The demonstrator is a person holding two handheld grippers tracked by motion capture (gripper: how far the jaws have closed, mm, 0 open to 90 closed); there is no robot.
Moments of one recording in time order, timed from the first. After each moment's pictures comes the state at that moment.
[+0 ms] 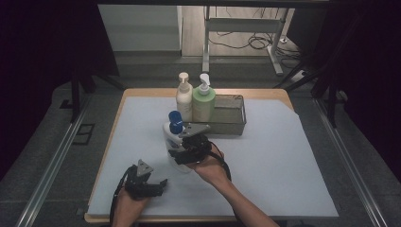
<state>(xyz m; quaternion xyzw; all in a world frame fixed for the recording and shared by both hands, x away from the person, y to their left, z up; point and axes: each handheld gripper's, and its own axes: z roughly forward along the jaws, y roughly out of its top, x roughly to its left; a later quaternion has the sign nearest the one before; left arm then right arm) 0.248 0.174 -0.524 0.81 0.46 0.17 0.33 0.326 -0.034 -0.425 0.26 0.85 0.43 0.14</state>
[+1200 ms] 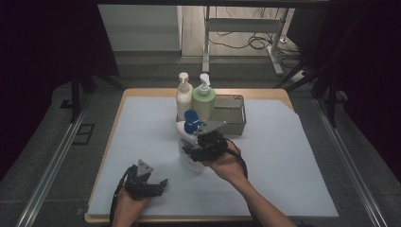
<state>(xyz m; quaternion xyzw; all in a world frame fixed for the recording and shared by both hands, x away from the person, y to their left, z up) 0.248 0.174 -0.524 0.81 0.46 0.17 0.33 0.320 -0.078 -0.398 0.26 0.86 0.42 0.14</state>
